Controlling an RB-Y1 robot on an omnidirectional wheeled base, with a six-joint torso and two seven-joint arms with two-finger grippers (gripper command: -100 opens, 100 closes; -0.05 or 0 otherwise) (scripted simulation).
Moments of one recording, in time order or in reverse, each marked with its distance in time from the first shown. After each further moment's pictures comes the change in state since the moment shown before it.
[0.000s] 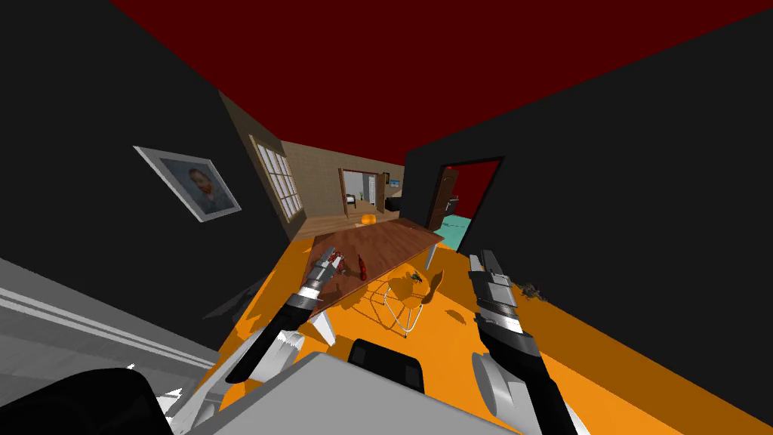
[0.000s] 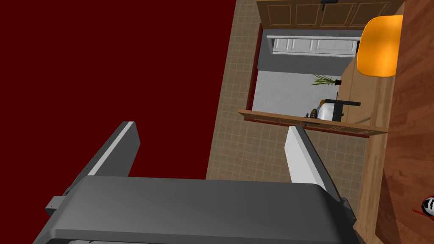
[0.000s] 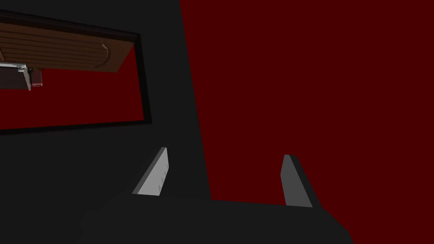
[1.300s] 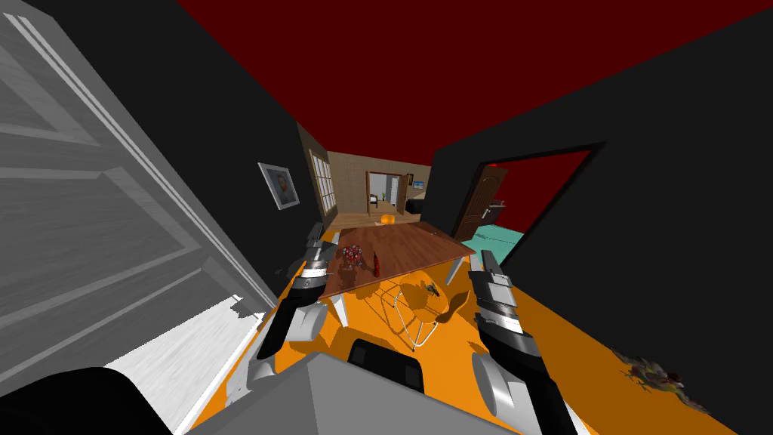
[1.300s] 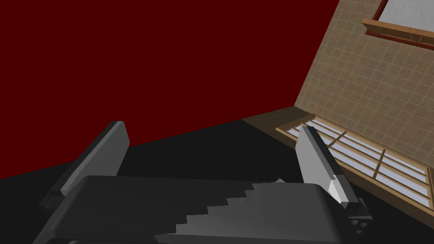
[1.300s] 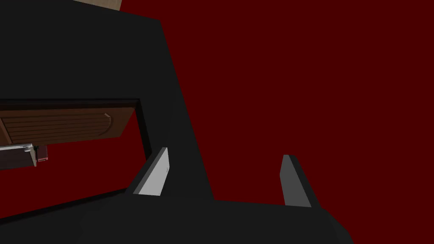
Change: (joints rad) left arm -0.181 -0.290 0.036 -0.146 -0.077 -0.066 -0.037; right arm 0.000 0.000 0.000 0.000 0.000 0.000 0.000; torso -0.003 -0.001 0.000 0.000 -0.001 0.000
